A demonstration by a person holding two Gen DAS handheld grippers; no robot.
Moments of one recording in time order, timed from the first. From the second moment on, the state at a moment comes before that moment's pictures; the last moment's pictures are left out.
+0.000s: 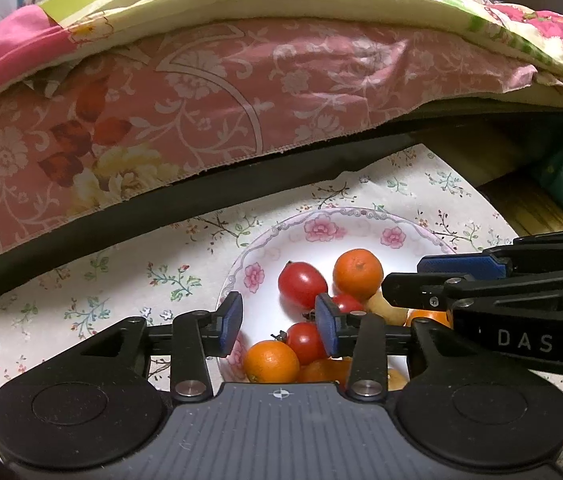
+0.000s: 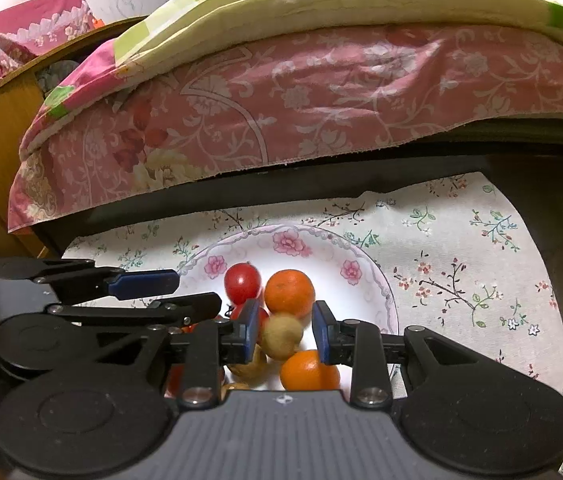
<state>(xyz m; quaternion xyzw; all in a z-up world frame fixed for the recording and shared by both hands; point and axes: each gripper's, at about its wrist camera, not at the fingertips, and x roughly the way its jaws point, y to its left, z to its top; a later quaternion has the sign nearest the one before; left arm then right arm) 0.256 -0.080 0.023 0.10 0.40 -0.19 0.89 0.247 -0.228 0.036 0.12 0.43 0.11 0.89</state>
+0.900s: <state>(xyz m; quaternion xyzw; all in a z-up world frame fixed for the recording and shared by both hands) 0.195 -0.056 0.047 0.09 0.38 -0.14 0.91 0.195 -0.221 0.057 0.12 0.44 0.09 0.89</state>
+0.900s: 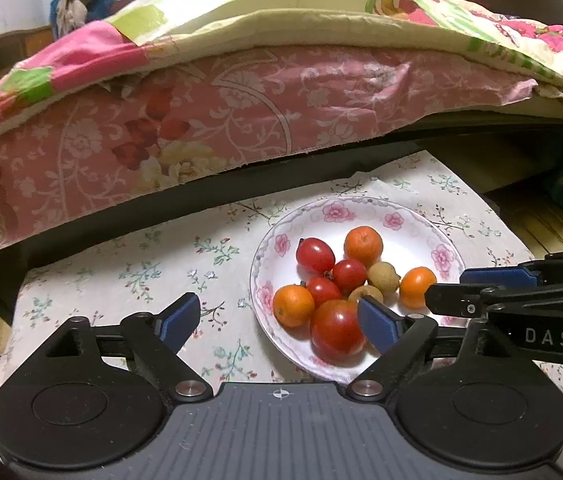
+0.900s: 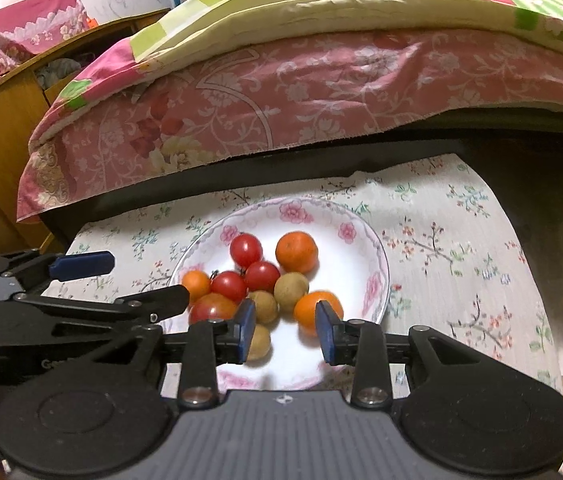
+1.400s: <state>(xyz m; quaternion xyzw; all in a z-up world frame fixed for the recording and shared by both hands) 0.143 -0.037 0.074 0.07 0.33 -0.13 0.93 0.140 -0.218 0.080 0.13 0.42 0.07 0.89</state>
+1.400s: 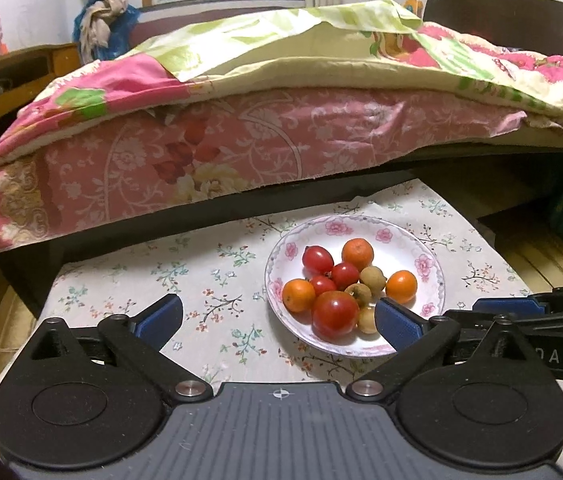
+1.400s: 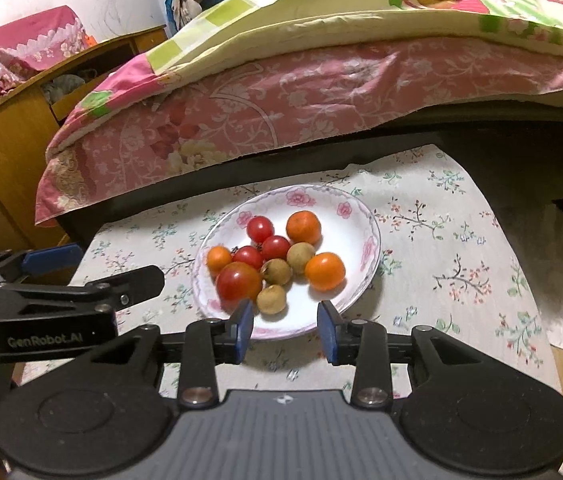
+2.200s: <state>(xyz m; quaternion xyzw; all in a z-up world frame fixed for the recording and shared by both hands) 0.076 -0.025 0.067 0.08 0.37 -0.11 0.92 0.056 -0.198 0.097 0.15 0.42 0.08 0.89</state>
